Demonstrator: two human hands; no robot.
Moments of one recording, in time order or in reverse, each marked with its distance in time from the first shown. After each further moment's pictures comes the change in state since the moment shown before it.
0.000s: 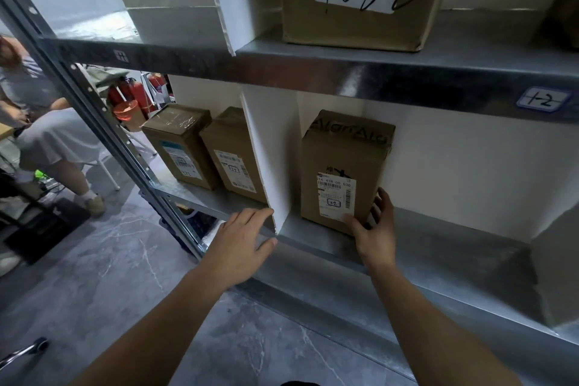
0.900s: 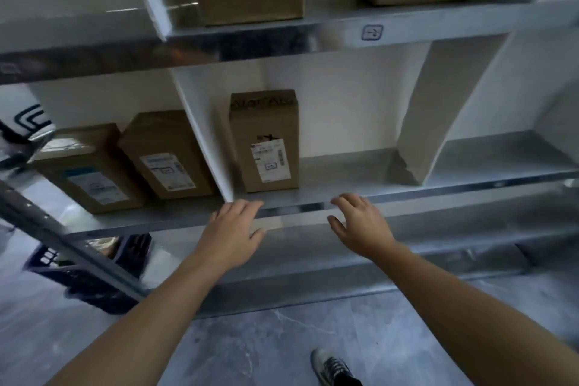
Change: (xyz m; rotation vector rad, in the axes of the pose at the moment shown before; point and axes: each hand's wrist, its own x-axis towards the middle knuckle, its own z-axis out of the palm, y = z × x) left_hand -0.025 0.010 0.004 0.132 -0.194 0.440; right_hand -0.168 -0.031 -0.062 -1.149 0.028 -0.182
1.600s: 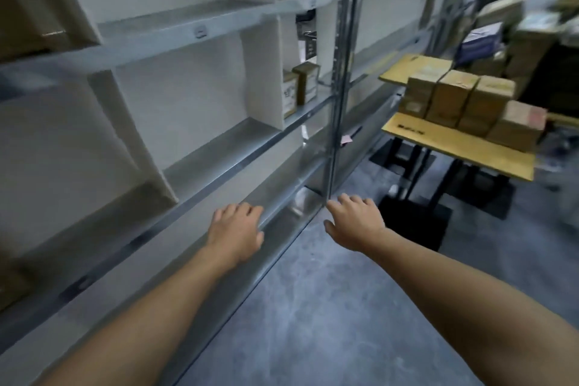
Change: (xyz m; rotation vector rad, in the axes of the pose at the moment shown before) left_hand 0.019 0.423 0.067 0.254 -0.039 0.781; right_hand -0.316 0.238 -0.168 -0.451 -0.019 0.768
